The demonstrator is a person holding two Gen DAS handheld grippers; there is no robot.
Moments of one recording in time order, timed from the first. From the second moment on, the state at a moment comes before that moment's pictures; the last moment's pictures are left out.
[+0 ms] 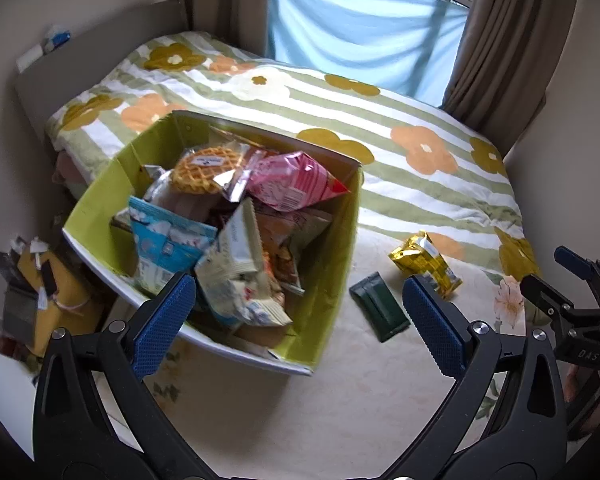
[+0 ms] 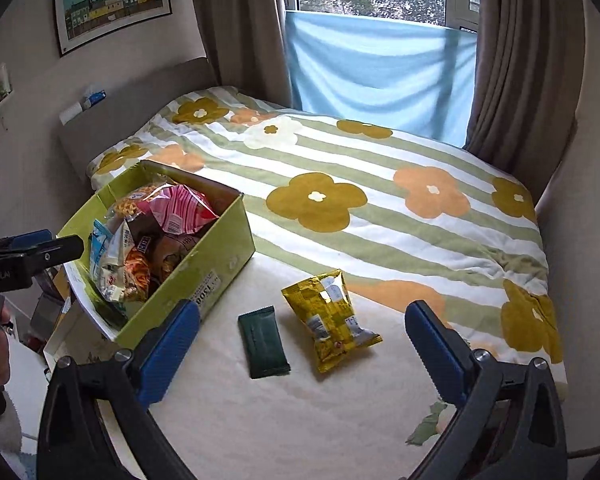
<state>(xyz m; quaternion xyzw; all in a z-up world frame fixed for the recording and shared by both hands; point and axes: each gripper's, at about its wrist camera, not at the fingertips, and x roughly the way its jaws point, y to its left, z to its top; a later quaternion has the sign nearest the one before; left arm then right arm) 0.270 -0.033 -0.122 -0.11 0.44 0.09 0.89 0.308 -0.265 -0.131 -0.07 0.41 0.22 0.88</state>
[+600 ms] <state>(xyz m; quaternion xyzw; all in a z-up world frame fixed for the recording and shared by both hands) 0.312 -0.163 -0.247 -0.13 0.51 0.11 0.84 0.371 -0.330 -0.198 -0.04 0.44 0.28 0.85</state>
